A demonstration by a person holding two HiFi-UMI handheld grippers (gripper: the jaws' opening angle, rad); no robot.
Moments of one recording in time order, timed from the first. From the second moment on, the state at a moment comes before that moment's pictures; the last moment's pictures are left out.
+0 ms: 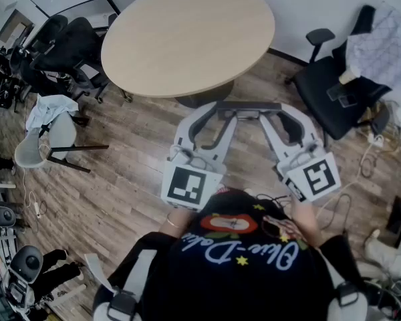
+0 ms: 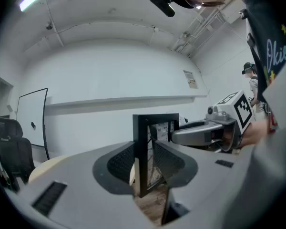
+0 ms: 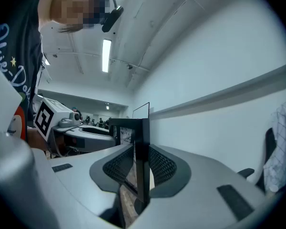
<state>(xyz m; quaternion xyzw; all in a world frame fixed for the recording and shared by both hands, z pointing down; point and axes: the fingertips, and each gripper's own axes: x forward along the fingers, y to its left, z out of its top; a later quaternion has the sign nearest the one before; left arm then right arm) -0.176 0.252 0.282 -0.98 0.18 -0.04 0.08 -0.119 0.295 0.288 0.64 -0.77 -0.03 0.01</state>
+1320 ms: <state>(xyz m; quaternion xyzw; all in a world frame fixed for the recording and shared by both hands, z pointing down) -0.136 0.280 0.285 -0.98 0.17 -0.04 0.08 -0.079 0.323 0.292 0.64 -0.76 -0.03 0.03</state>
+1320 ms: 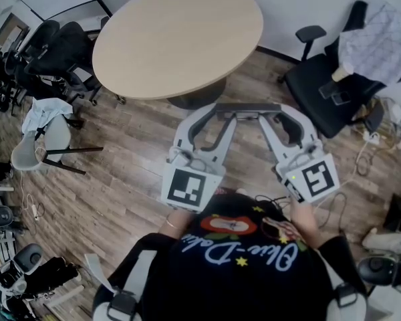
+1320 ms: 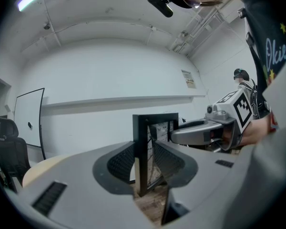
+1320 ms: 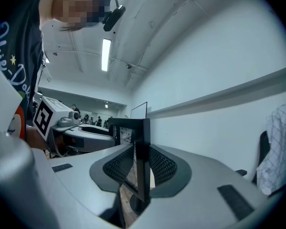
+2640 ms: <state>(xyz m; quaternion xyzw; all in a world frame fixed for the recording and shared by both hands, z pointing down) -0.027 0.191 0.296 -0.98 0.15 -0.04 0.08 0.028 0.234 0.301 0.66 -0.75 -0.02 0.03</state>
